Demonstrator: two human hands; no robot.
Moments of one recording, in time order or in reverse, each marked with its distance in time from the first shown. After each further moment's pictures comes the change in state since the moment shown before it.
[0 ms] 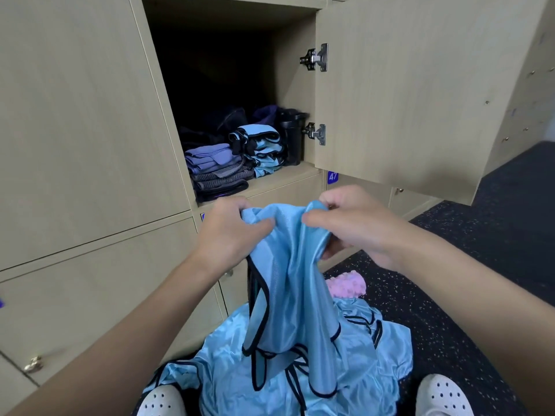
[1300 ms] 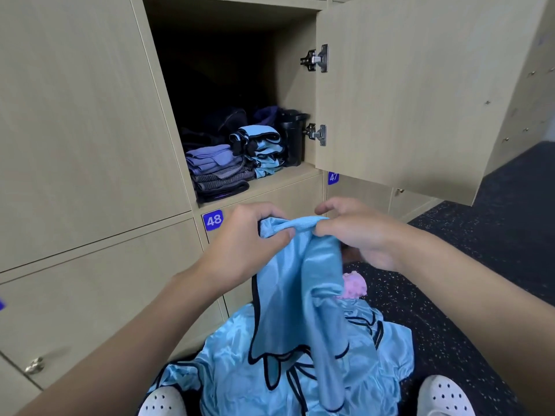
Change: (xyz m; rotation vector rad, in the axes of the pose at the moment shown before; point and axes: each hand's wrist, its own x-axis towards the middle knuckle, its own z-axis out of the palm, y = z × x) left_hand -0.016 0.007 0.003 0.025 -0.160 0.285; right_hand 0.018 0.018 -0.001 0.108 -0.029 0.187
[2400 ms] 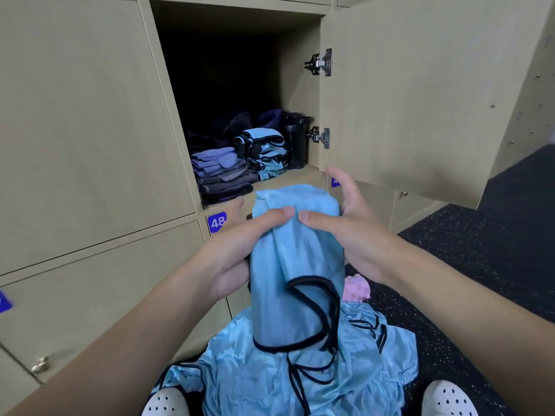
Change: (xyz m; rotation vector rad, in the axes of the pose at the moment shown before) left_hand -0.001 0.013 -0.007 -1.012 -0.042 -0.590; right_hand 0.002 0.011 0.013 0.394 0.038 -0.331
